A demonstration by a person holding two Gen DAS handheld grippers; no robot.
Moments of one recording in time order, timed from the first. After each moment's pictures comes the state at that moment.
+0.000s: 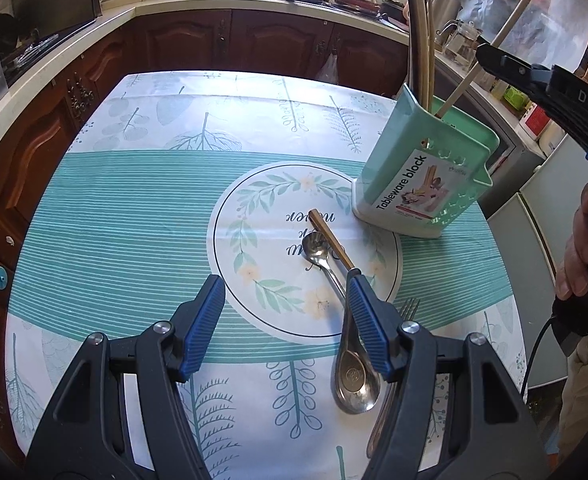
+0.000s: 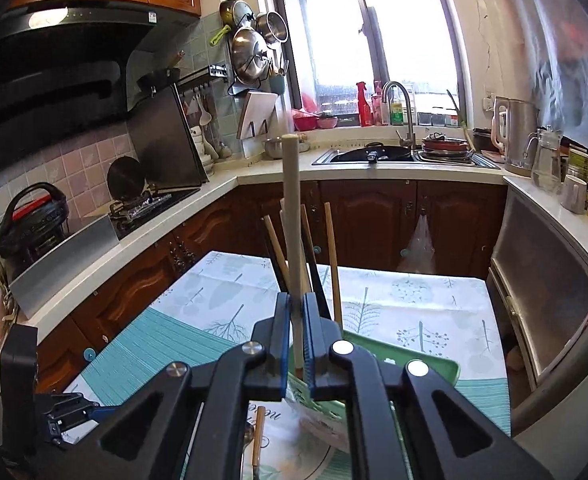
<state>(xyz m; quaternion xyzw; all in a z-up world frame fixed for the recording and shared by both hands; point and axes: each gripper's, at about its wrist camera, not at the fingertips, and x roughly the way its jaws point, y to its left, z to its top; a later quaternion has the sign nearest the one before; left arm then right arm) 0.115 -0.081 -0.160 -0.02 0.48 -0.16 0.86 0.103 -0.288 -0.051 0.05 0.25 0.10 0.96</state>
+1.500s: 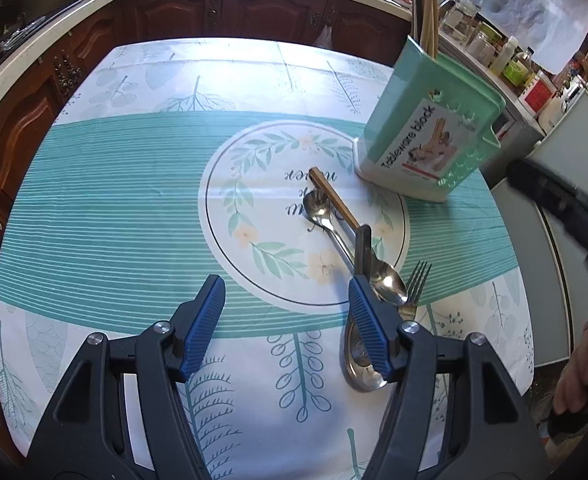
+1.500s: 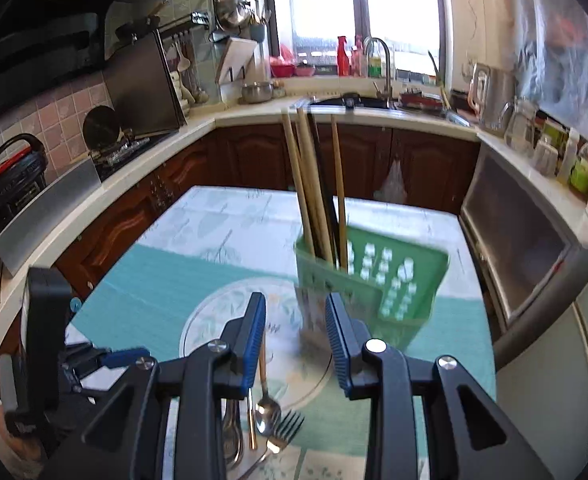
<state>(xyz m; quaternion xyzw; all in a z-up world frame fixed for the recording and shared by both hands) 0.113 -0.082 -0.191 -0.01 0.52 -0.18 0.84 0.047 -0.255 -0.076 0.02 0.36 0.04 0.93</state>
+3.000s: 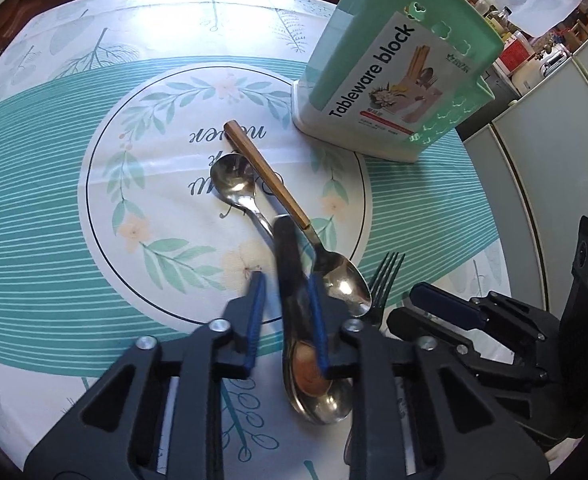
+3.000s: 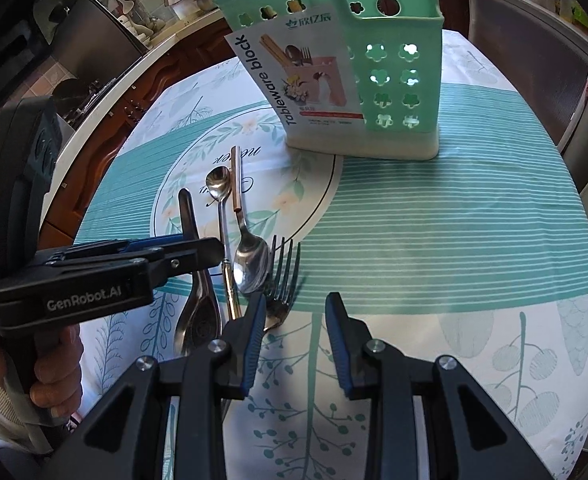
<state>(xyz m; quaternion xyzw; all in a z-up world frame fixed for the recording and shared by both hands) 0.148 -0.140 -0.238 -0.02 0.58 -0.27 0.77 0.025 -0.279 -0.209 0.15 0.52 0.06 0.84</state>
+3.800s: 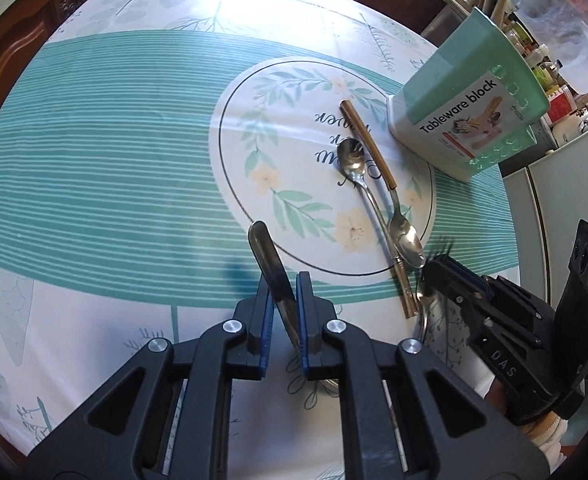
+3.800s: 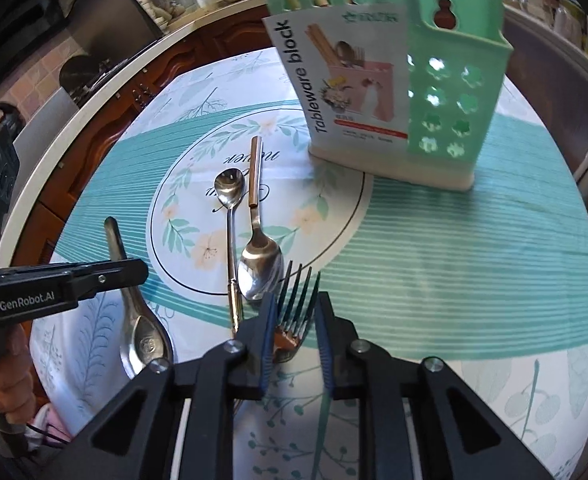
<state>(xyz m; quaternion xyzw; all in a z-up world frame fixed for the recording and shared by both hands) 0.127 -0.065 -0.231 -0.07 0.60 -0.16 0.78 0.045 -0.257 -0.219 0.10 0.52 0.08 0.85</state>
